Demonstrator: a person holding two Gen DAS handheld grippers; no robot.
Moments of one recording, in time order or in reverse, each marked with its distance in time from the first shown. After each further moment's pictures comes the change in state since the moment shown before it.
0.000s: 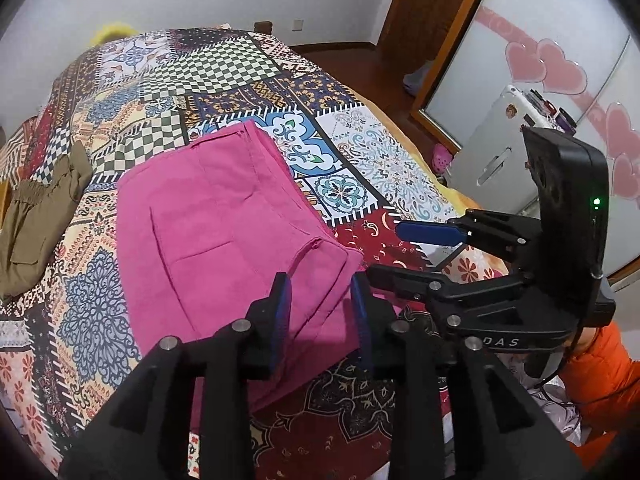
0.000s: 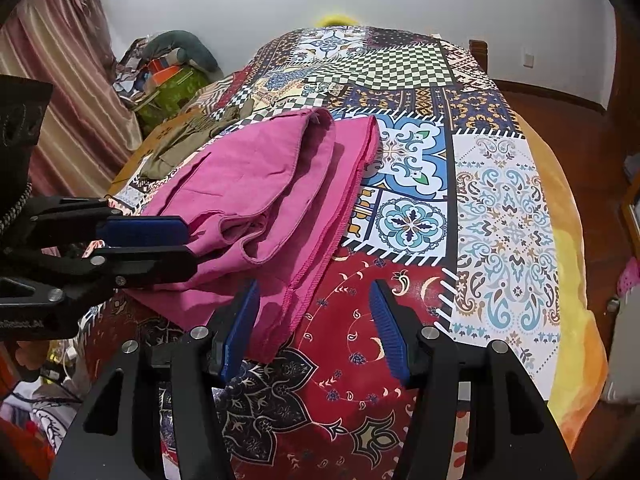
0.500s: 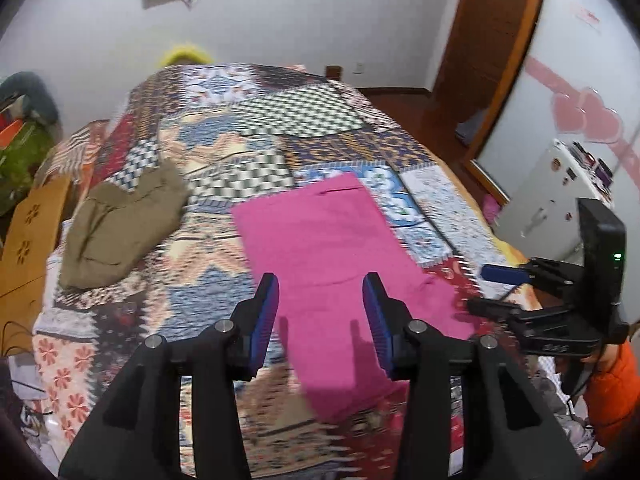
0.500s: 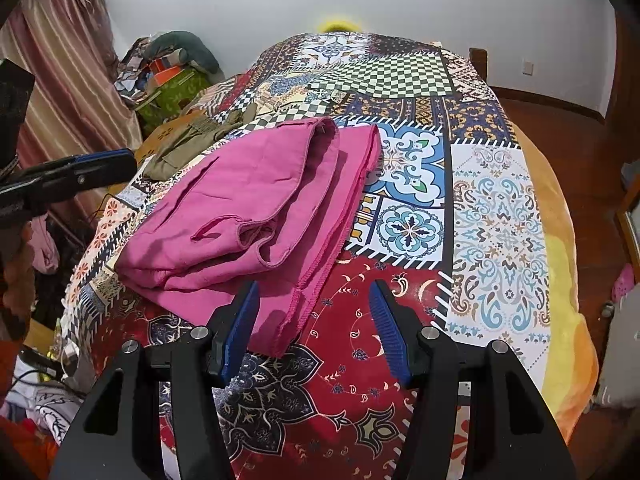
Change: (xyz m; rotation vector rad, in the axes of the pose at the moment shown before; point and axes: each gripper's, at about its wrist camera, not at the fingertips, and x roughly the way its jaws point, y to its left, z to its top) left arm -0.060 0.071 -0.001 -0.109 -0.155 0.178; right arm -0.013 0.008 0.001 -0.021 -0.020 -0.013
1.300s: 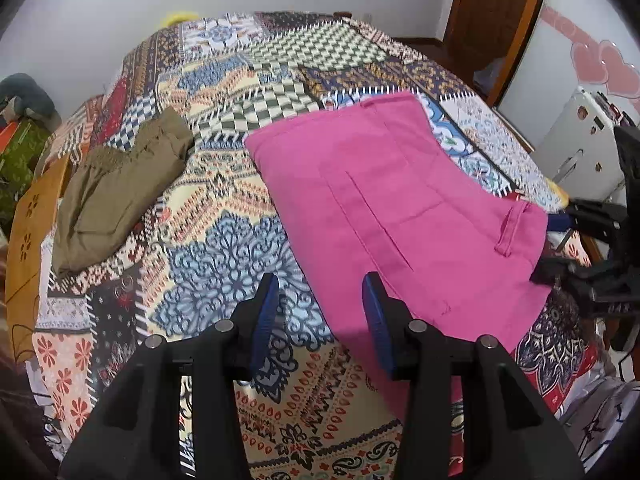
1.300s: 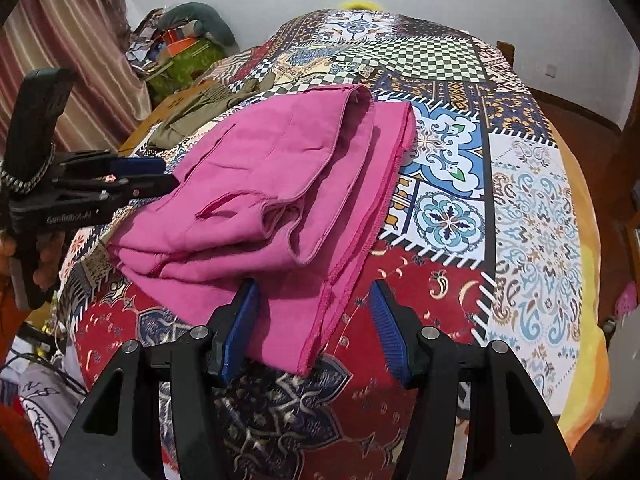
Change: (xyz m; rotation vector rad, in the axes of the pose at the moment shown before) left arm 0.067 0.020 -0.040 0.073 0.173 0.056; right arm 0.041 0.011 0.001 -0.063 0.085 0.039
